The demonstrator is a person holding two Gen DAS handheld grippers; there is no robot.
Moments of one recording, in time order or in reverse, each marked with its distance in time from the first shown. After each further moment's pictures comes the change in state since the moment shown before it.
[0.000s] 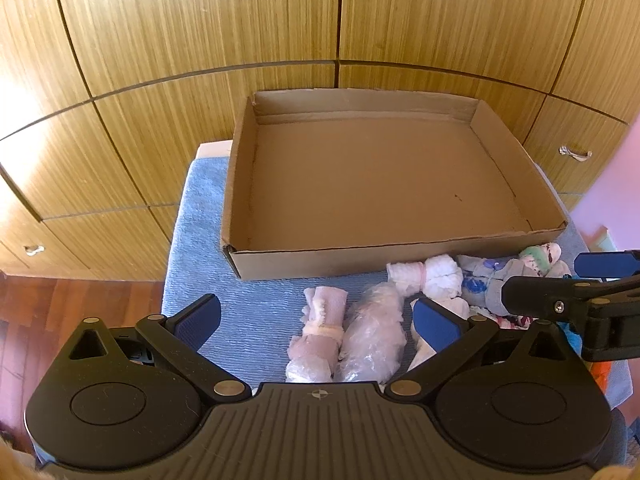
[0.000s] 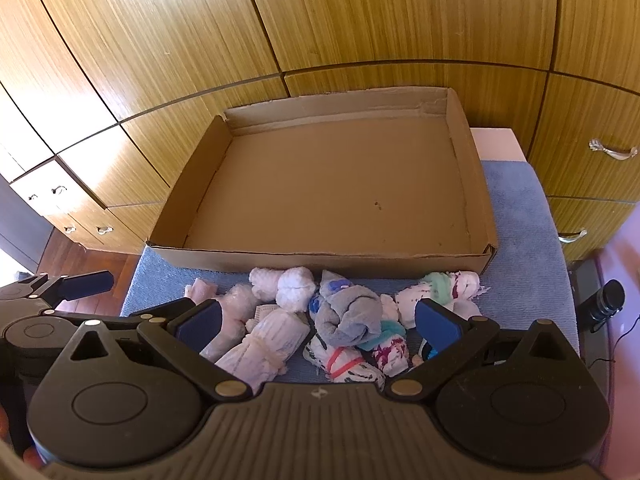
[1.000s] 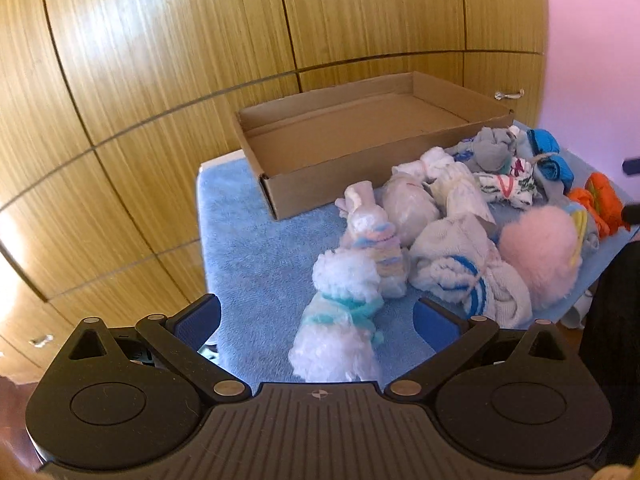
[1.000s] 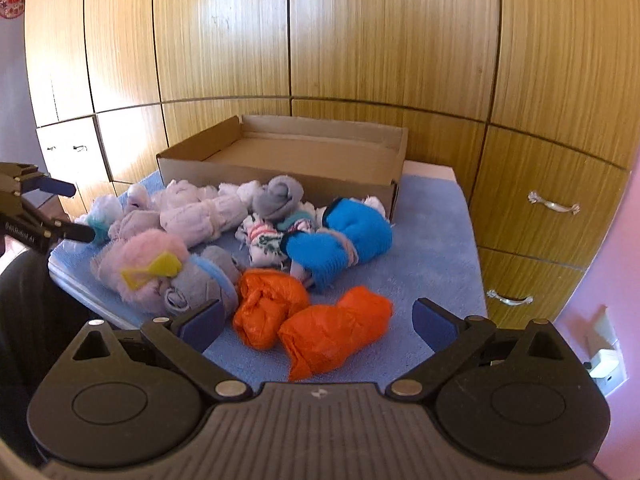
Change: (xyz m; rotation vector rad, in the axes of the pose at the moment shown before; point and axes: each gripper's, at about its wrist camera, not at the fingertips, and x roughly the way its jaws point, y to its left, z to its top) left arm -0.025 0.047 -0.125 0.302 -0.230 -0.067; right arm -0.047 -0.060 -0.159 -0.270 -0.327 -0.065
